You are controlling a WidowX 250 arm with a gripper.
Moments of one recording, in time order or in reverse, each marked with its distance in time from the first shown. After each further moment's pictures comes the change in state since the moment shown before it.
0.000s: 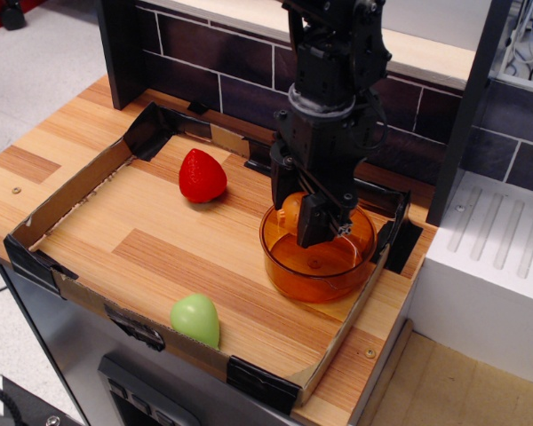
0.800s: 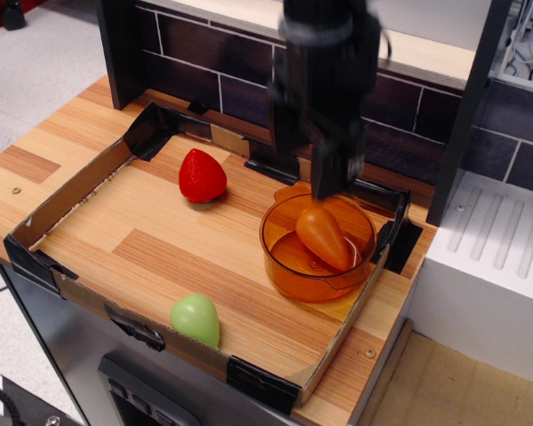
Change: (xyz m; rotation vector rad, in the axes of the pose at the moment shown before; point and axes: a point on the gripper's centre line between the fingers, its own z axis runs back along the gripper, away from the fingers) arm 0.000 0.011 0.063 -0.052 -0.120 0.070
